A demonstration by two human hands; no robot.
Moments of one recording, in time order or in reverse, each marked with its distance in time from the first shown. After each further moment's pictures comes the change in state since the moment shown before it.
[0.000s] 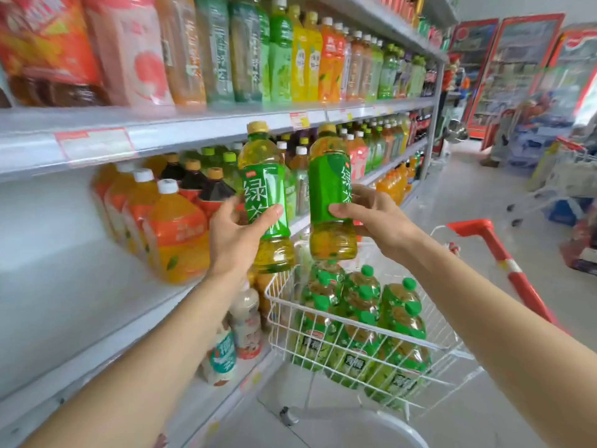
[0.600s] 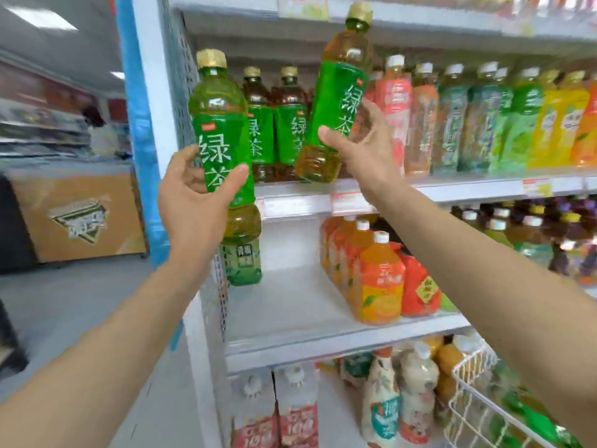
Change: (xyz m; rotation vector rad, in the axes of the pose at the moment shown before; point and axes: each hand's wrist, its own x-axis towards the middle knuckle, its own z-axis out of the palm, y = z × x) left_hand -0.055 0.166 -0.242 0.475 0.878 0.583; right_hand 0.034 -0.204 0.248 0.468 -0.246 -0.703
